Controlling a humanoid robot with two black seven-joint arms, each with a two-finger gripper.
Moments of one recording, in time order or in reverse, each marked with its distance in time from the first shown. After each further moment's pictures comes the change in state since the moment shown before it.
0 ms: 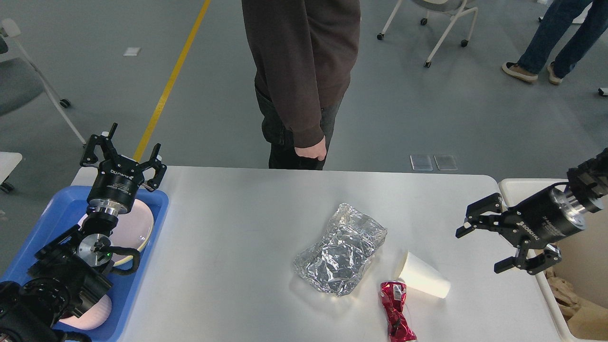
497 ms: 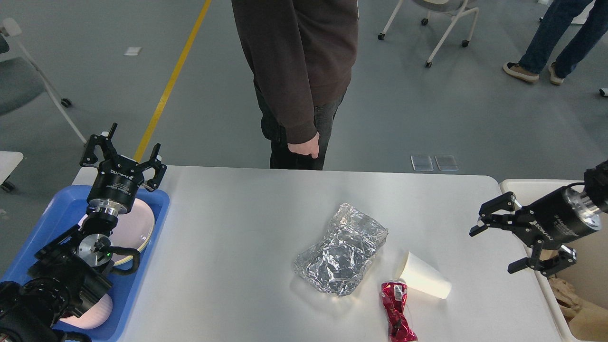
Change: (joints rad) left arm 0.000 0.000 0.000 0.000 0.000 0.000 -0.001; right arm 0.005 -0.012 -0.035 -0.005 0.185 -0.057 -0.242
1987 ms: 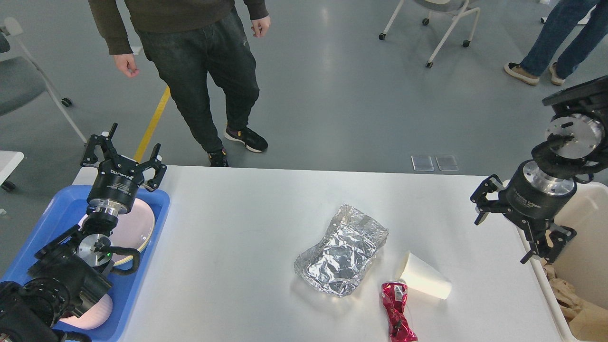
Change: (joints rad) left arm 0.000 0.000 0.000 0.000 0.000 0.000 0.001; right arm 0.267 0.218 0.006 0.203 0.746 -0.473 -0.832
